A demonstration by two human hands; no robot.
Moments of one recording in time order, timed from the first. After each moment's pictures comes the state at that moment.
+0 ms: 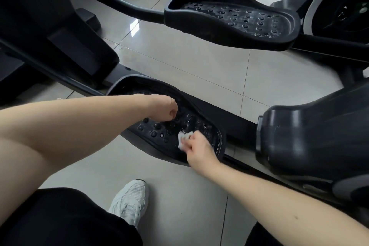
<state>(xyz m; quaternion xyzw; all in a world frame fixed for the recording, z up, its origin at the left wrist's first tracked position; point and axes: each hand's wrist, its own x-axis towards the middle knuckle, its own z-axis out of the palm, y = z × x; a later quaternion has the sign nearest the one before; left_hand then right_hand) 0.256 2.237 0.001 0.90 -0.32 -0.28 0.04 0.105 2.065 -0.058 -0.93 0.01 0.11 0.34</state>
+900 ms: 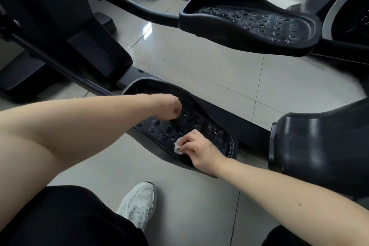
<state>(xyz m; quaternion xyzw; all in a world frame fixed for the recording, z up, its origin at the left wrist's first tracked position) 0.268 2.259 -0.004 0.92 -0.29 -0.26 0.05 0.136 2.066 -0.076 -0.89 -0.31 0.00 0.34</state>
